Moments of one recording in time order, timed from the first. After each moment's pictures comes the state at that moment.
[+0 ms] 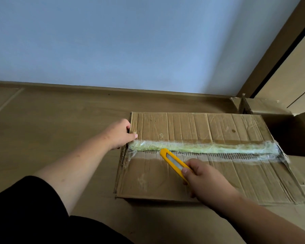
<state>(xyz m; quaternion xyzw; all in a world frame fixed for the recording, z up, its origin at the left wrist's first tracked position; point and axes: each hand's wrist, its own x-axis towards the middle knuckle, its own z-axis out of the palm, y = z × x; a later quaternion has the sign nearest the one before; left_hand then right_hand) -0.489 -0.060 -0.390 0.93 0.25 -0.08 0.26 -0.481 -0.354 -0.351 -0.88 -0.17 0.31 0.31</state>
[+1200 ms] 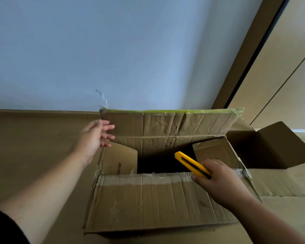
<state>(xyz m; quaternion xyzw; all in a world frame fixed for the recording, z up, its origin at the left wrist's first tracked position) -0.447 -0.074 -0.357 0.67 0.25 0.18 0.67 -0.405 -0.438 -0.337 -0.95 -0.21 0.11 0.22</state>
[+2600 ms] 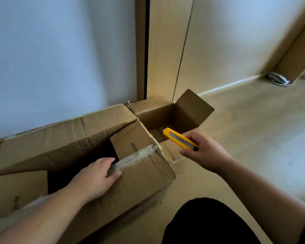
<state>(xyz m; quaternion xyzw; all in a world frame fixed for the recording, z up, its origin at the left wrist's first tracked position) -0.401 -0.320 -0.389 0.98 -0.03 -0.16 0.15 -0.379 -0.648 -0.335 -0.94 -0.03 0.07 0.33</state>
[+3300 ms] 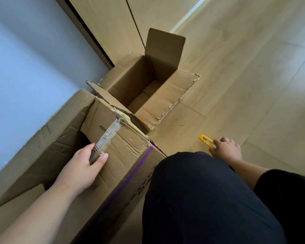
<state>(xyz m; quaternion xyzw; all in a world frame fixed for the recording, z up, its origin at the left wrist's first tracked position) -0.389 -0.360 -0.395 0.98 0.01 -0.17 0.10 -0.463 -0.762 -0.660 -0.94 0.23 0.19 0.16</state>
